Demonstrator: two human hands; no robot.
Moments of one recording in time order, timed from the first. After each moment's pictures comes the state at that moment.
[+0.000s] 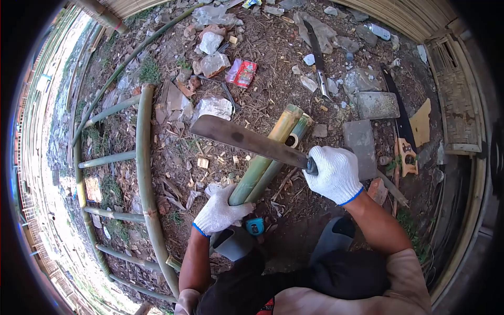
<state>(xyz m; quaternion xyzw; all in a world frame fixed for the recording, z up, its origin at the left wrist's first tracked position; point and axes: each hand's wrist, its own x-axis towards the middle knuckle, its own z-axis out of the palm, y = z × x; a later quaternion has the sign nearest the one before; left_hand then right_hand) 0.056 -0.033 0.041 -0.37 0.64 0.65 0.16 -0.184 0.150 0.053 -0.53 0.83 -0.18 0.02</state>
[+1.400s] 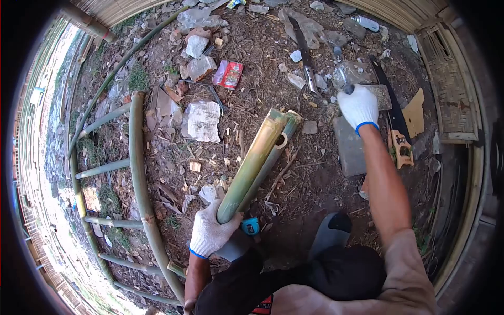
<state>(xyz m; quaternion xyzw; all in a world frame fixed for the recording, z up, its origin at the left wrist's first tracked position) 0.074 -0.003 0.061 -0.41 0.76 0.50 0.07 -0.334 0.140 0.032 -0.18 0.97 -0.14 0.01</state>
